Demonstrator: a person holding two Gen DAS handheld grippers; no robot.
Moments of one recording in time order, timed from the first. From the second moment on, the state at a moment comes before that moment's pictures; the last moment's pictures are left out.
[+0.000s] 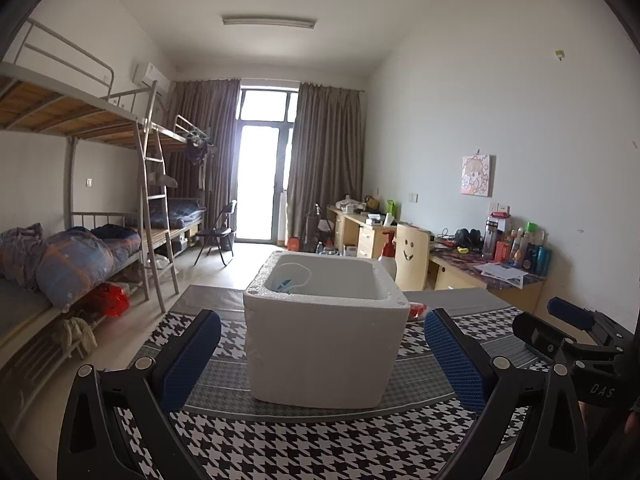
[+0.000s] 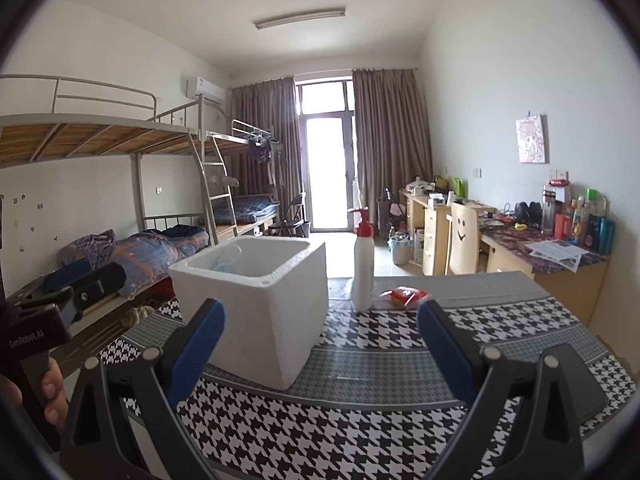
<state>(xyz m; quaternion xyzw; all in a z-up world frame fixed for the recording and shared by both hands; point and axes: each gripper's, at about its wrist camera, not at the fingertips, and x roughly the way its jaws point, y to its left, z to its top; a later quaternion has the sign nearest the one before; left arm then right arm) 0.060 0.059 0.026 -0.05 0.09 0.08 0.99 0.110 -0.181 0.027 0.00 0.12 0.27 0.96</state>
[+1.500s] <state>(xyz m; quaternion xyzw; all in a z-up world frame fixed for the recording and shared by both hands) 0.065 0.049 0.000 -0.04 0.12 0.08 0.99 0.115 -0.191 0.008 0.01 0.13 0.26 0.96</state>
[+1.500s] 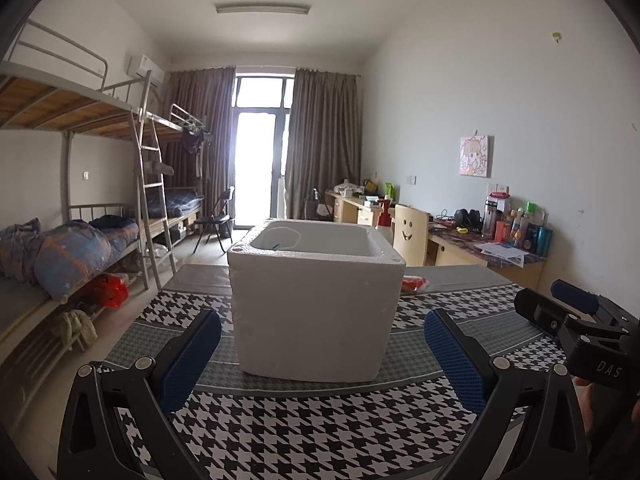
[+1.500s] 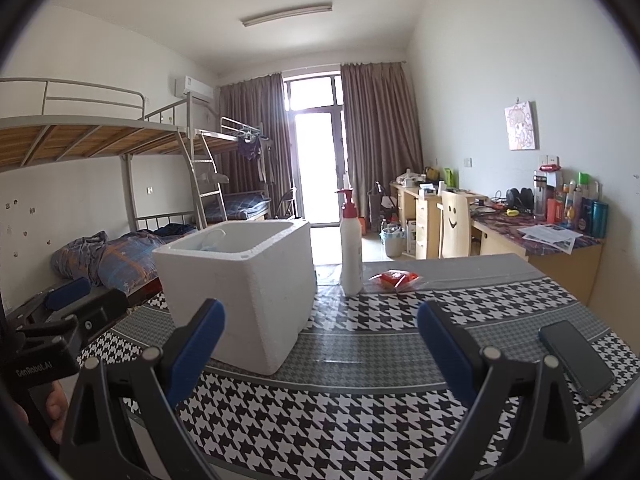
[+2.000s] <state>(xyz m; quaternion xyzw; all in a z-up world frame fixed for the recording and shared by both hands) 0.062 0.050 0.000 -0.04 0.12 0.08 0.99 0.116 -0.189 0.009 0.00 0.13 0.26 0.96</state>
